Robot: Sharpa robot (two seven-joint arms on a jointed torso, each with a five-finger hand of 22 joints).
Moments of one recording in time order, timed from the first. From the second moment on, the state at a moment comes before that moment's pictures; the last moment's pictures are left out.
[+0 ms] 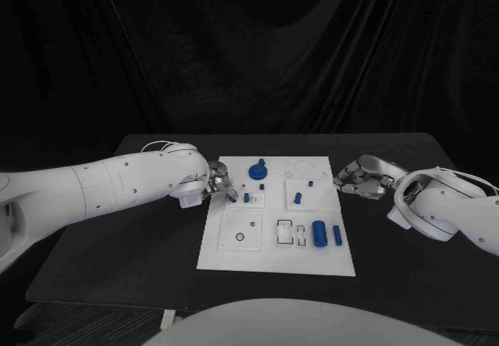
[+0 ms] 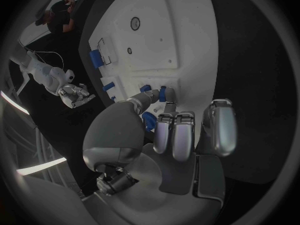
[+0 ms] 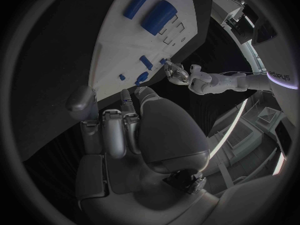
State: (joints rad) left arm 1.21 -0.66 -0.21 1.23 -0.93 0.12 -0.45; left_hand 1.06 -0.04 0.54 0.01 0.37 0.98 0.05 0.30 1.19 1.47 -0.02 1.57 1.31 1.46 -0.07 1.57 1.31 0.05 1.44 0.05 1.34 1.31; right arm 1.20 -0.91 -0.21 1.50 -1.15 -0.29 -0.05; right_hand 1.41 0.04 0.06 0.27 0.65 0.92 0.13 0.15 0.11 1.46 0.06 1.55 1.31 1.46 -0.02 1.49 1.31 0.10 1.38 0.09 0.97 1.31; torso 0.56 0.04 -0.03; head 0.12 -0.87
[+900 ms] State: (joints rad) left arm 1.21 -0.66 -0.21 1.24 -0.97 0.10 -0.45; left_hand 1.08 -0.05 0.53 0.00 0.47 0.98 0.05 0.30 1.19 1.46 -0.02 1.57 1.31 1.47 -0.07 1.57 1.31 0.05 1.44 0.04 1.34 1.31; right arm 1.20 -0.91 -0.21 1.49 -1.15 -0.28 -0.05; right_hand 1.41 0.04 0.06 0.27 0.65 0.92 0.13 0.15 0.11 1.46 0.06 1.55 1.31 1.46 -0.02 1.49 1.31 0.10 1.38 0.09 0.97 1.31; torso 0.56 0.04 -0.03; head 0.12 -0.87
